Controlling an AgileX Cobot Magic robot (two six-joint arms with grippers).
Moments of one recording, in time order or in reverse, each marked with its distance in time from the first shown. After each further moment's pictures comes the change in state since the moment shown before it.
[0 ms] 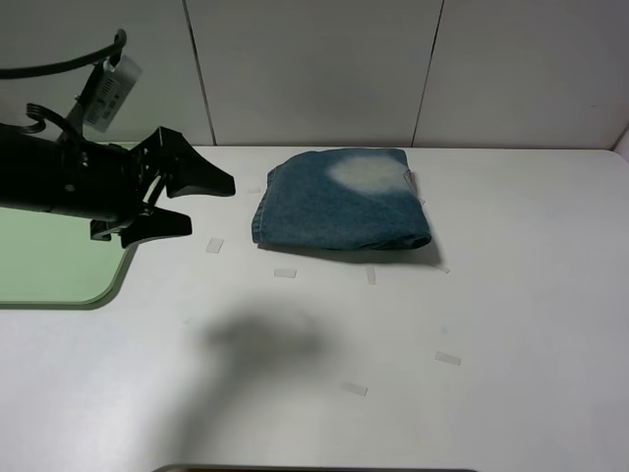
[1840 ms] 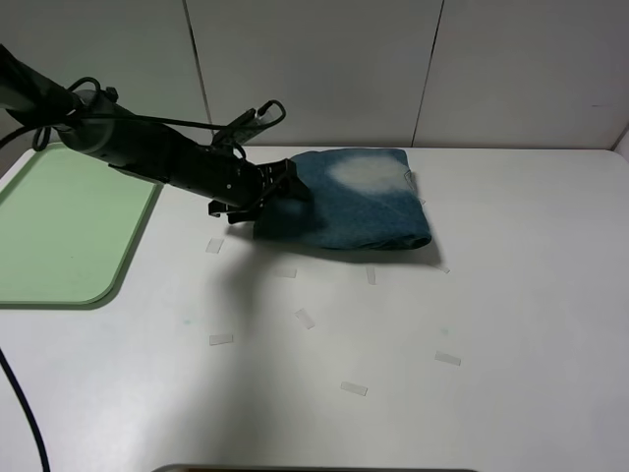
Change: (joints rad) left arm -0.112 0.785 -0.674 -0.039 -0.141 0.145; right arm 0.000 0.000 0.000 -0.098 -0.001 0.071
